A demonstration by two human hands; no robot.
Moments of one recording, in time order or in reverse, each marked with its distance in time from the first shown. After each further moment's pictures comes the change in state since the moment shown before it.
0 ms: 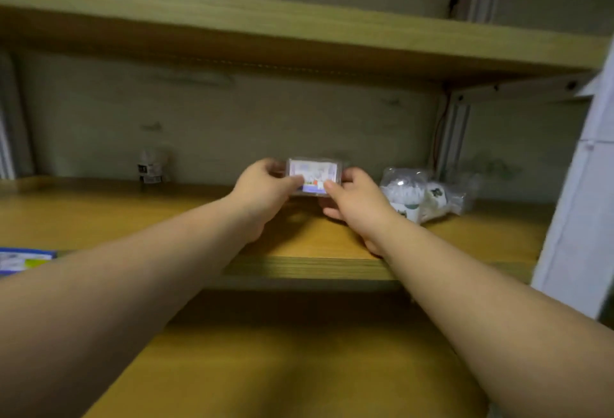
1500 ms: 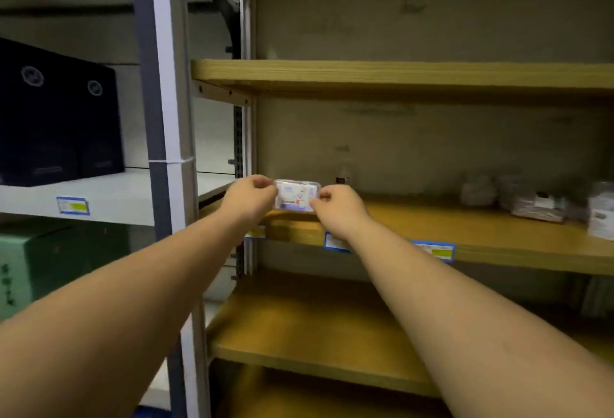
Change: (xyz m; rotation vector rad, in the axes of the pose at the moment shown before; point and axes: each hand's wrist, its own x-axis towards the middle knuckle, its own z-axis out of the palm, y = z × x) left_hand -0.057 -0.055 -0.405 0.320 0.205 -0.038; right_hand -0.088 -0.088 0.377 -0.491 -0.089 -0.263
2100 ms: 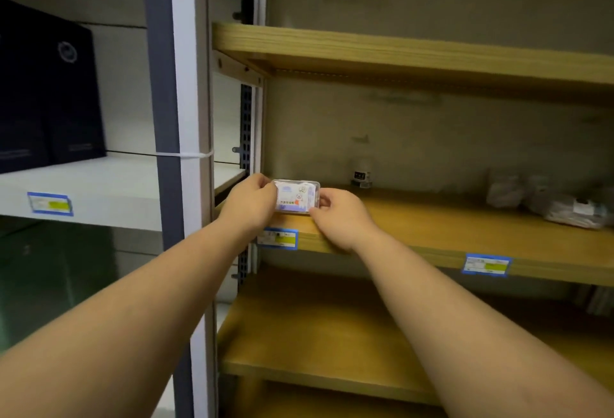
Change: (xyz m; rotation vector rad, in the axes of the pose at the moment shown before) left_hand 0.048 -0.047 -0.026 0.035 -0.042 0.011; right_hand 0.033 -0.013 0.063 -0.123 -0.074 -0.017
